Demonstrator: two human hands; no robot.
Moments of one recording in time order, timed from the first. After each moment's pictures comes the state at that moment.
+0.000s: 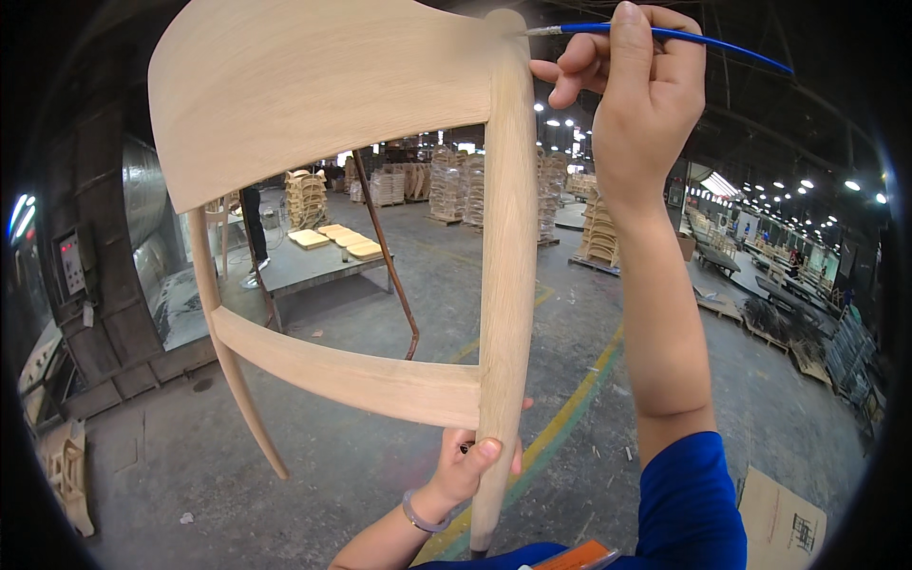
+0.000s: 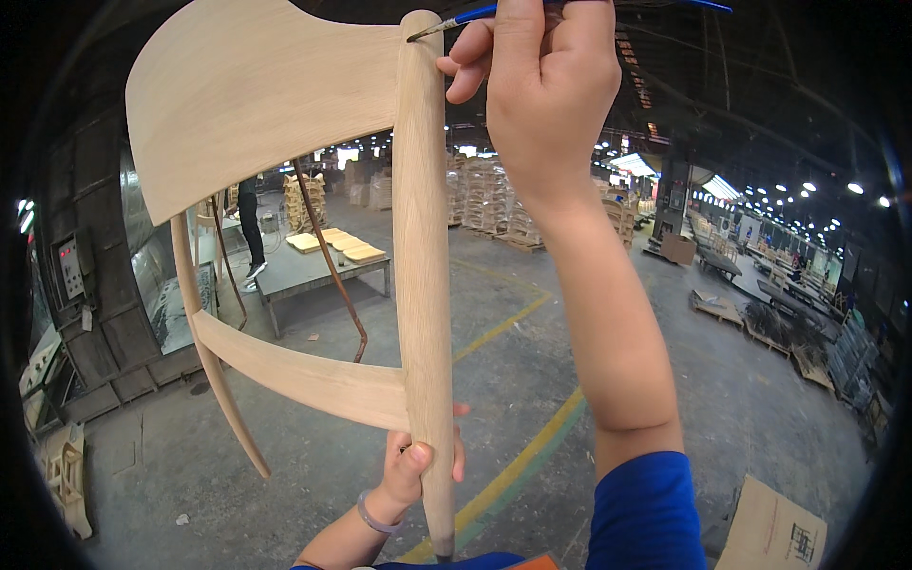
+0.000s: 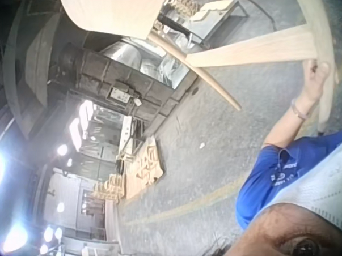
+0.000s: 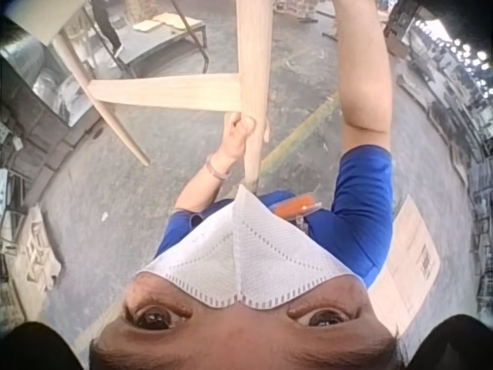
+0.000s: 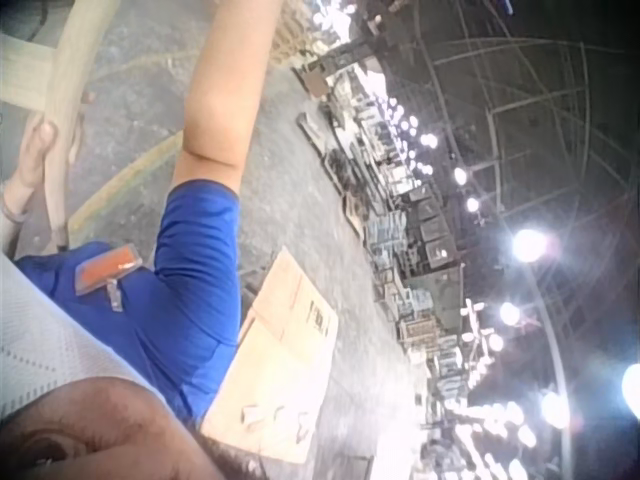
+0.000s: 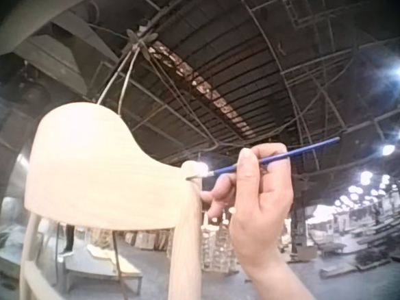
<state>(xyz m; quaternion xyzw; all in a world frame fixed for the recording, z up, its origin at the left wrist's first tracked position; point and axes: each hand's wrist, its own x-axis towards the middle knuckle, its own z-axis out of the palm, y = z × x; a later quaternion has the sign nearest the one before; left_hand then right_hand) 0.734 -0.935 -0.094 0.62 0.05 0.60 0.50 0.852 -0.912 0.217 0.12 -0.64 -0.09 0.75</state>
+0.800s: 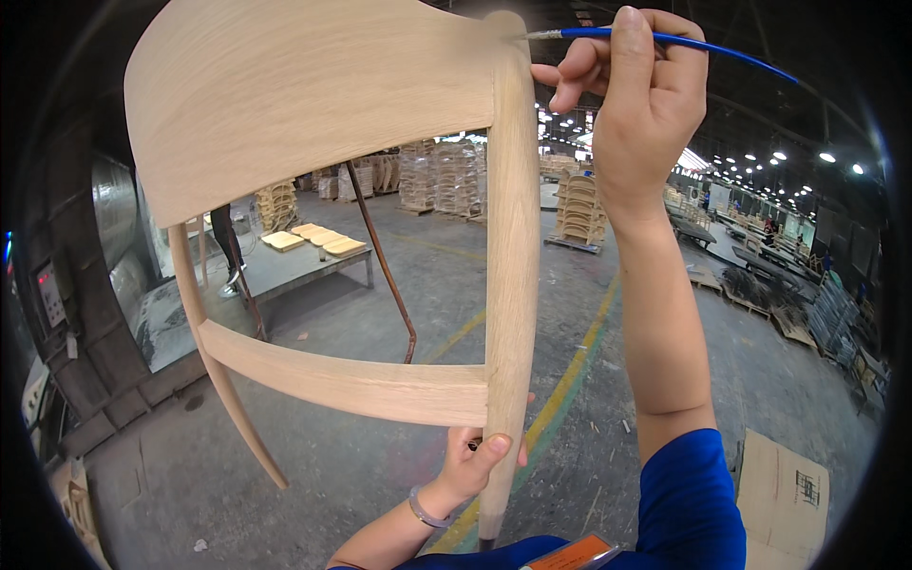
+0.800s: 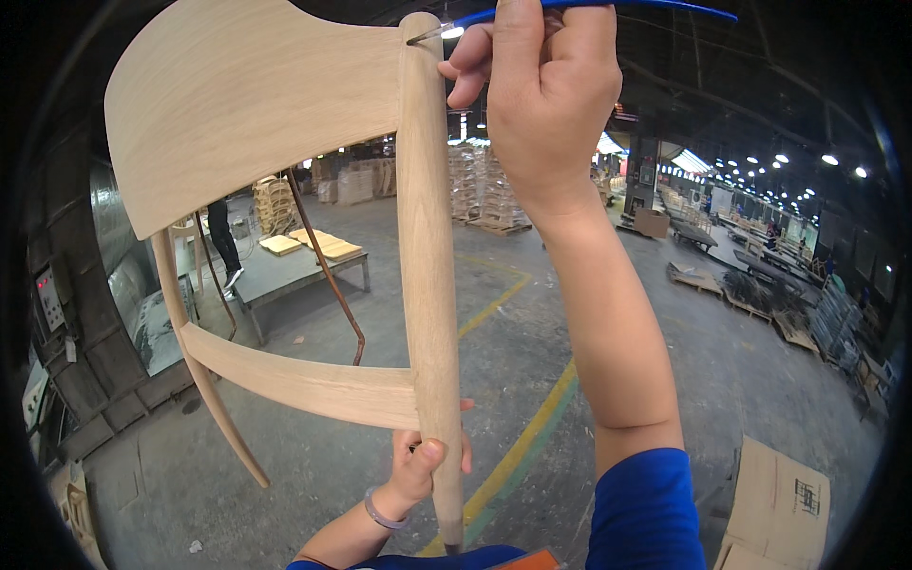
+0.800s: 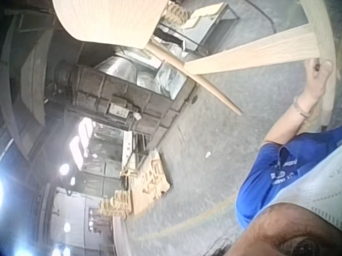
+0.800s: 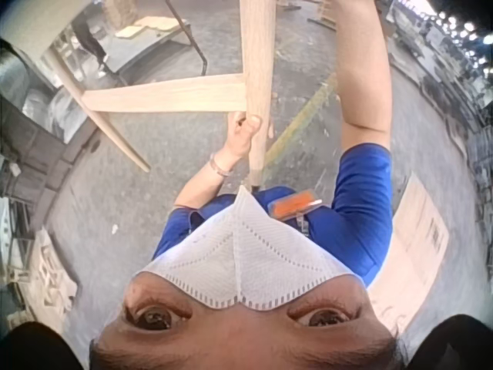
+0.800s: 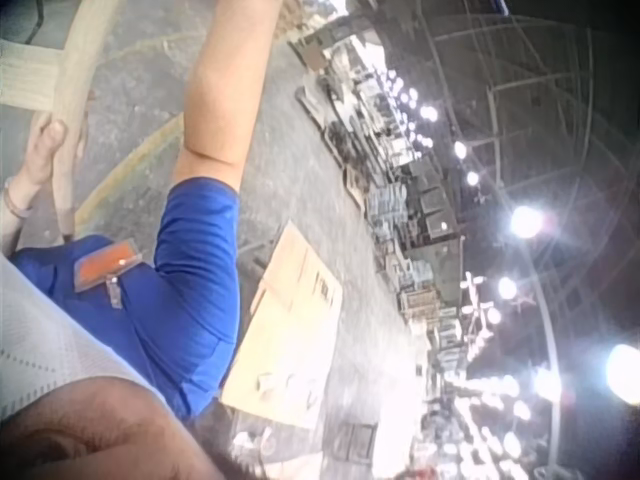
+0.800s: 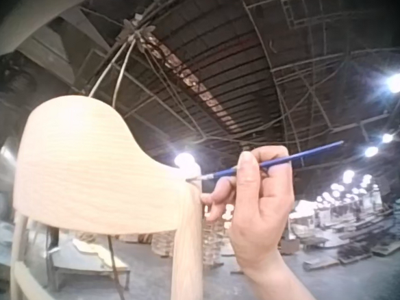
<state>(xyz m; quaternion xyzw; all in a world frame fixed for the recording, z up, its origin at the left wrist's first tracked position) 0.723 -0.937 -0.106 0.63 0.04 0.57 0.53 0.852 -0.923 0.209 0.10 -0.64 -0.16 0.74</state>
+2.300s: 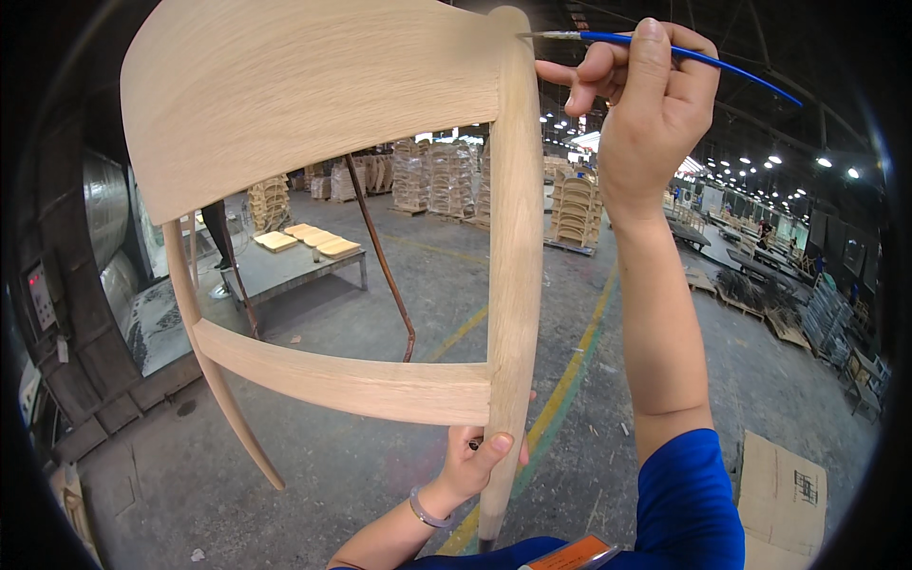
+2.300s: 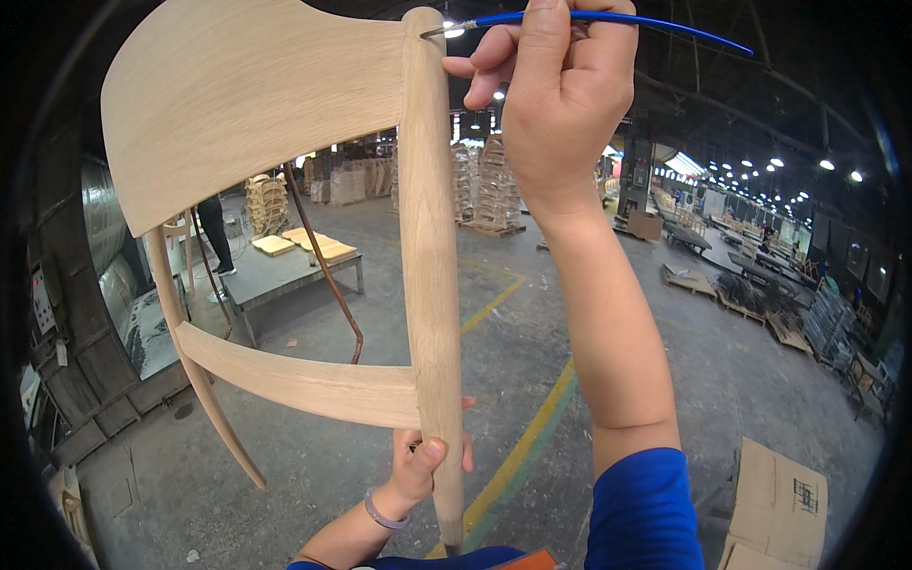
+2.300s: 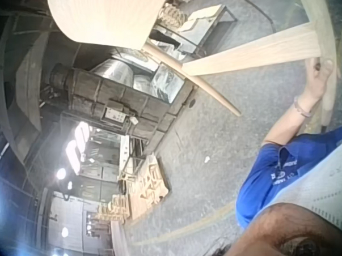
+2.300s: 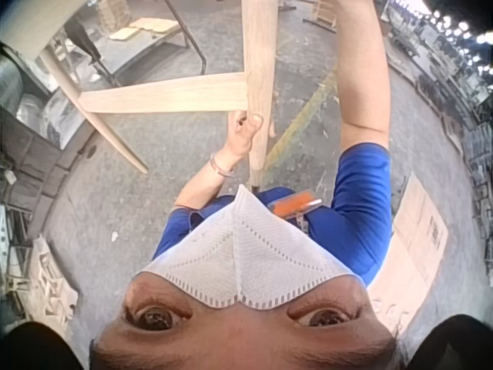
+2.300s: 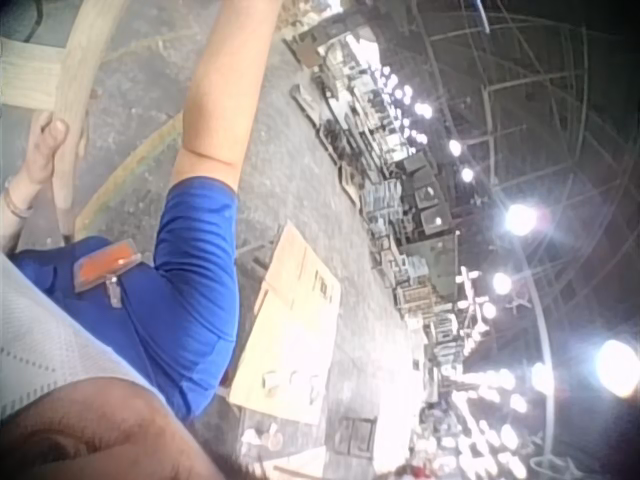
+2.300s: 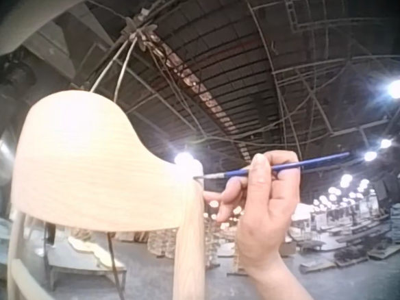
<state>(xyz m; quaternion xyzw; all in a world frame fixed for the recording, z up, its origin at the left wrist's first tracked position) 0.723 -0.934 -0.105 0.63 0.04 0.57 0.52 0.868 -0.913 0.206 0.09 -0.66 -0.22 0.71</state>
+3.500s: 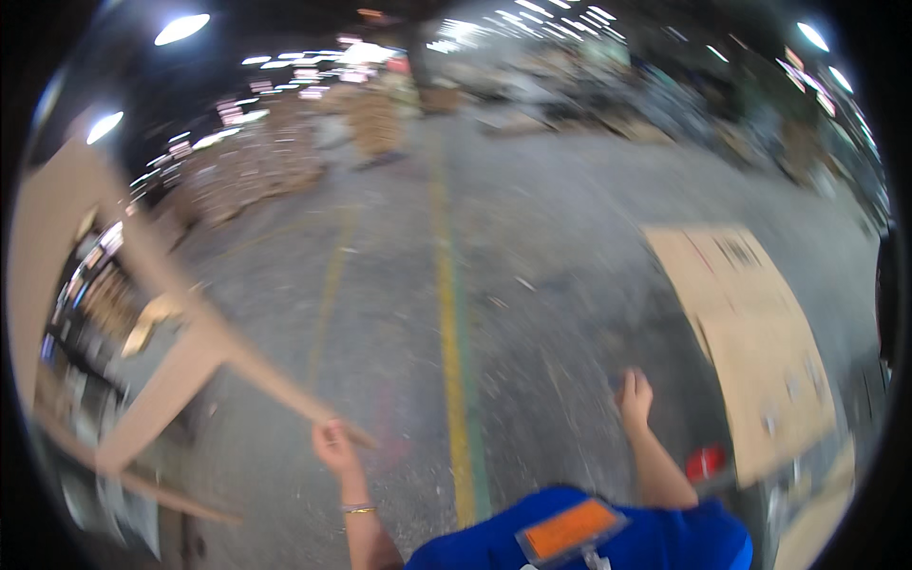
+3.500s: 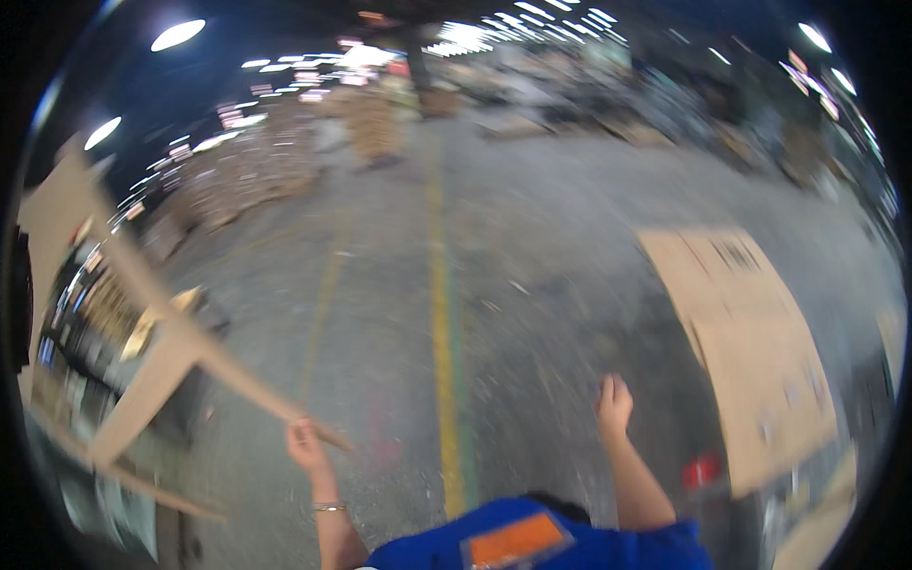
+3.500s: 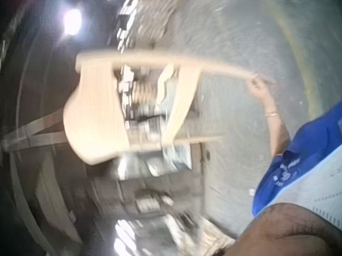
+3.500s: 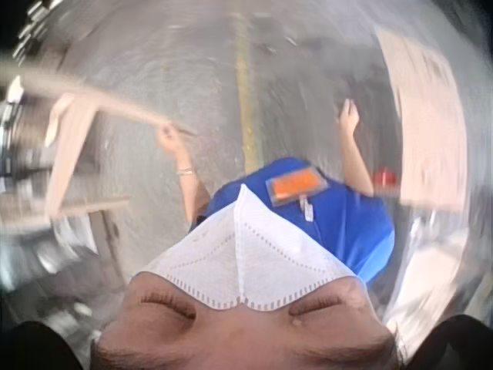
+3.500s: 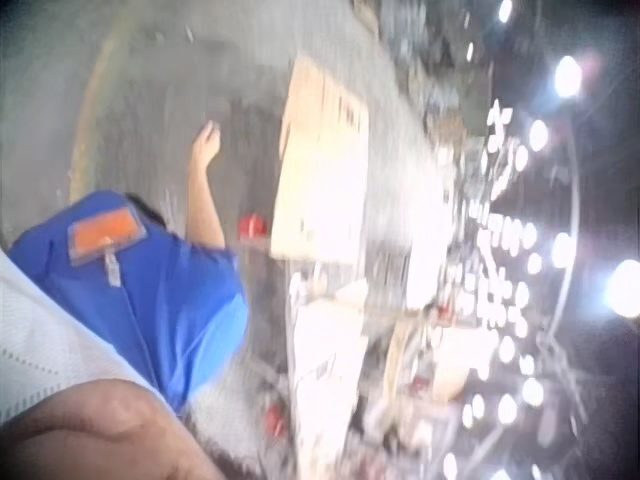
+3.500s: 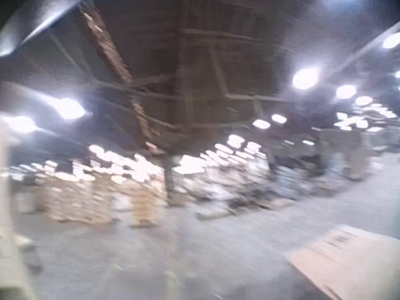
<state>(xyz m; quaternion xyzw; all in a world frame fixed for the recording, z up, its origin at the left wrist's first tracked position) 0.650 -0.784 -0.279 0.66 0.31 0.61 0.30 1.039 -1.168 -0.389 -0.74 -0.03 0.04 0.67</state>
